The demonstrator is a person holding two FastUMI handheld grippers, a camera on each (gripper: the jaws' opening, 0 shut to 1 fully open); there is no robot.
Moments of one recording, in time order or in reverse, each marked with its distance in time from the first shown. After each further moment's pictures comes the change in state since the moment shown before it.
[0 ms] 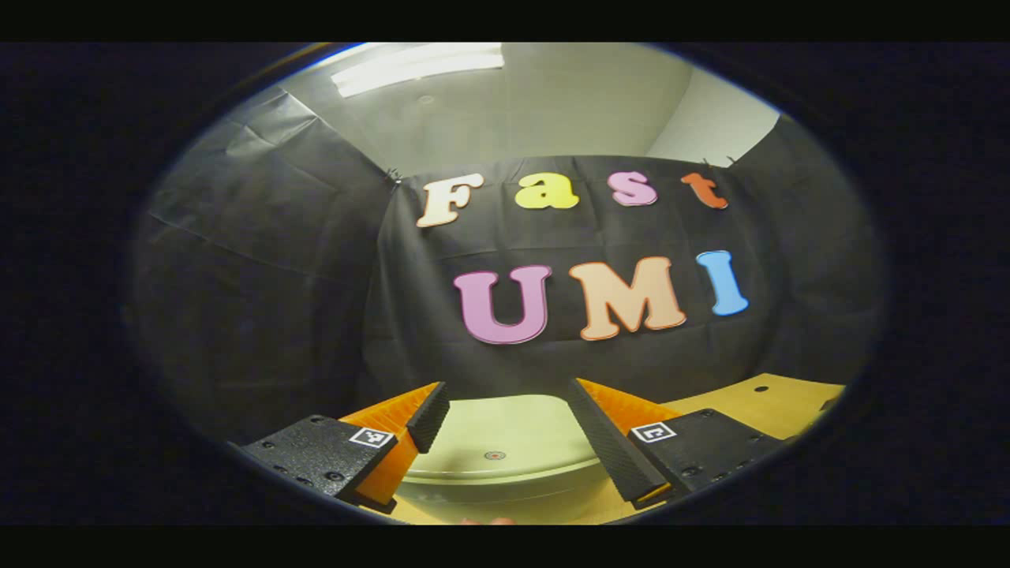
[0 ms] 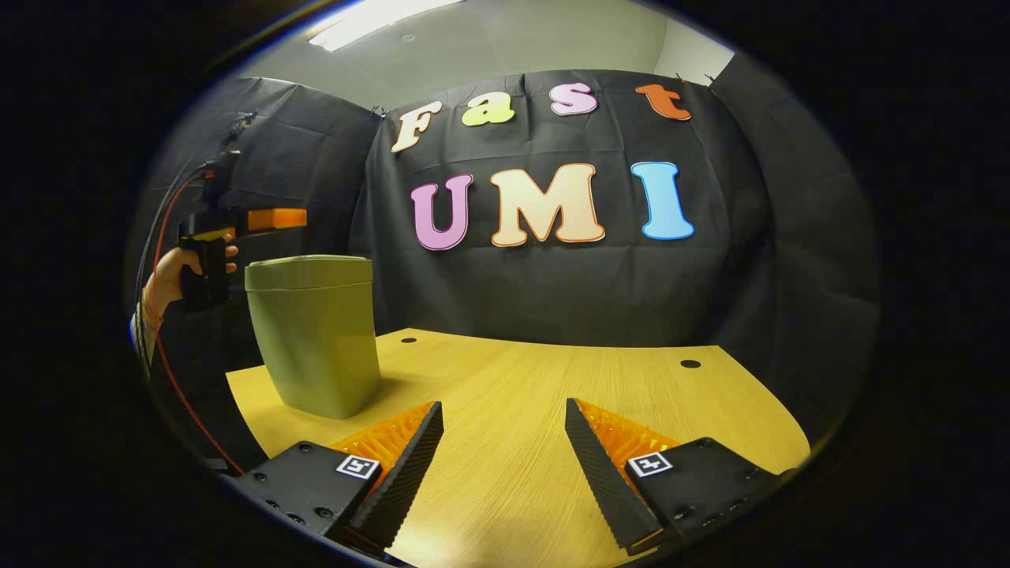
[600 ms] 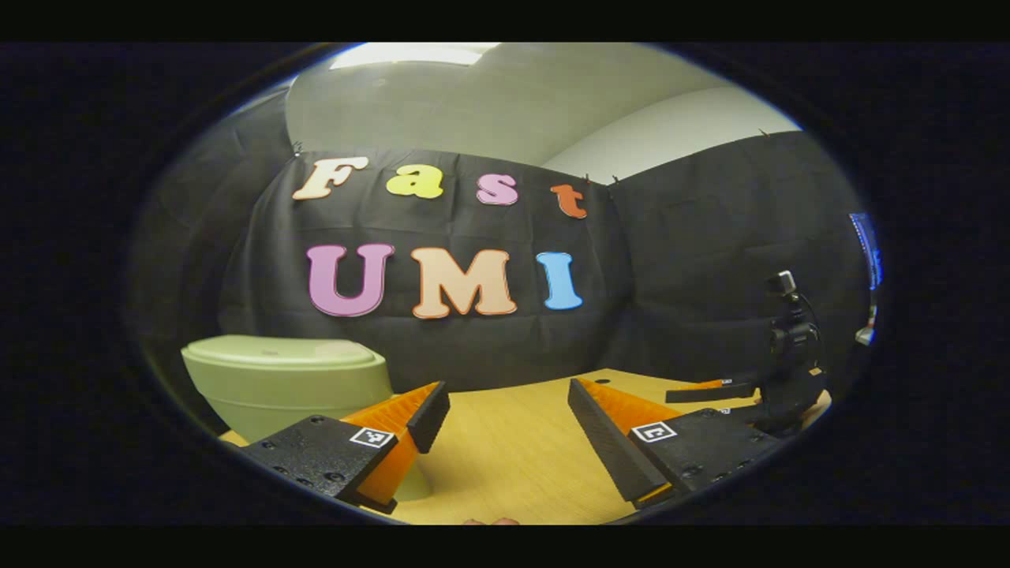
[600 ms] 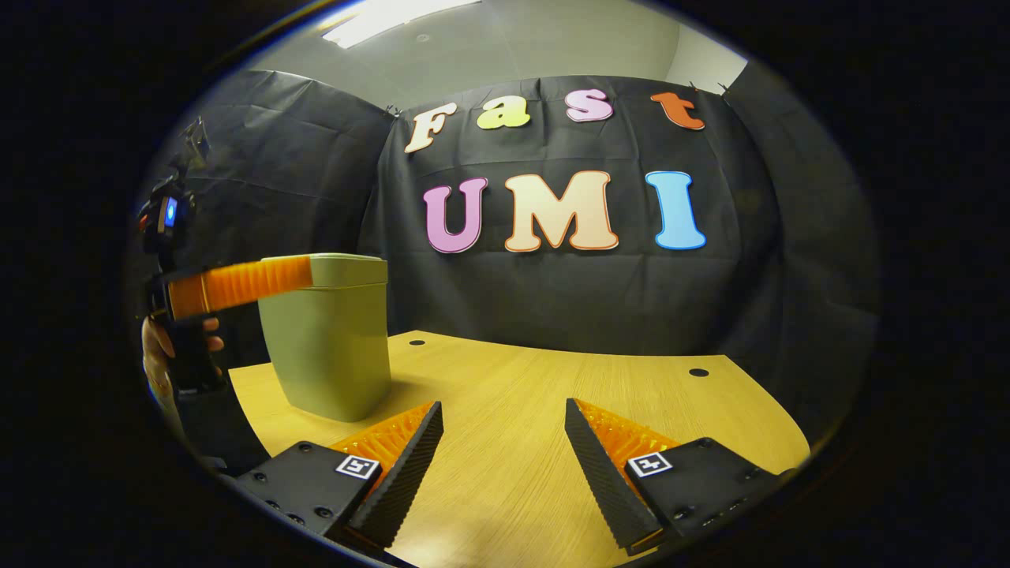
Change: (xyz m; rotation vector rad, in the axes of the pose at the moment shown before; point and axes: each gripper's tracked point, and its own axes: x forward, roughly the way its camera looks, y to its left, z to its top) left arm -0.086 -0.152 -0.077 -0.174 0.018 -0.487; right arm 0.001 0.032 0.006 -0.037 -0.025 0.030
